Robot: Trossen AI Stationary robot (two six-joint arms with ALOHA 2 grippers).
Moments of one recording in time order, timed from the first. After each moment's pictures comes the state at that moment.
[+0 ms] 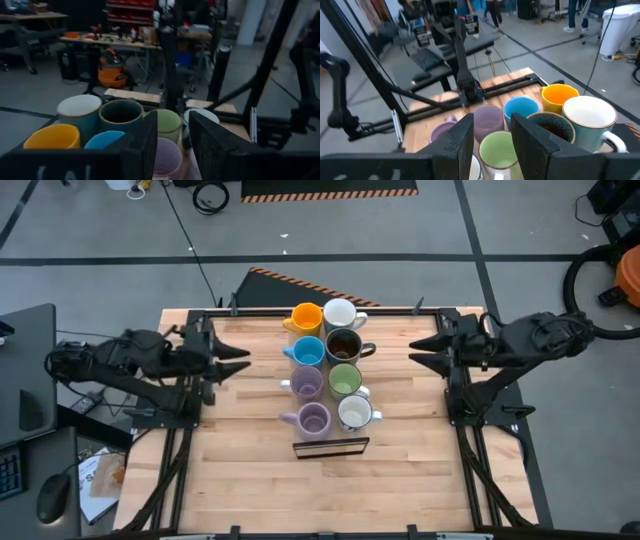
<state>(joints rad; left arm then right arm) -0.21 0.79 1.09 -0.37 -0.35 -0.12 0.45 0.98 1.49 -0.81 0.60 0.38</state>
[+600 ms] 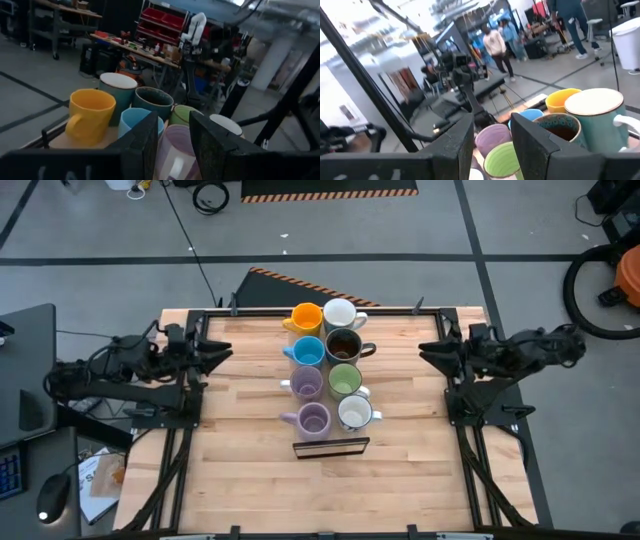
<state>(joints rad) -0.04 0.45 0.76 -0.29 -0.34 -0.32 0.43 0.54 0.84 -0.22 0.61 0.39</state>
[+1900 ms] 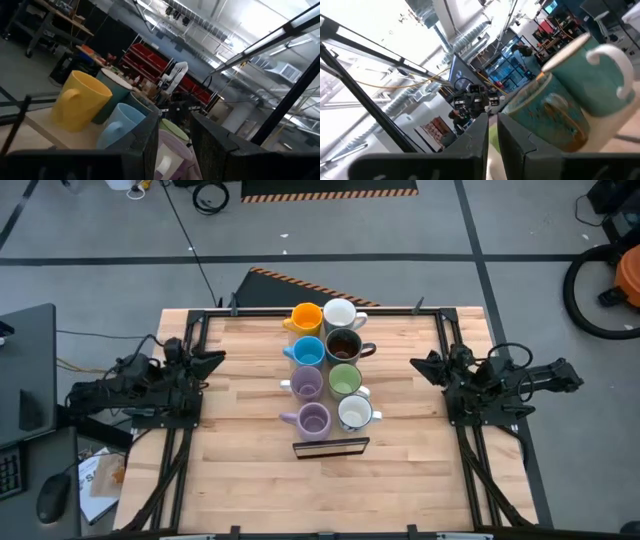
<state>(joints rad) 0.03 0.03 0.33 -0.04 -0.30 -0.59 0.15 0.13 0.13 0.34 0.37 0.63</state>
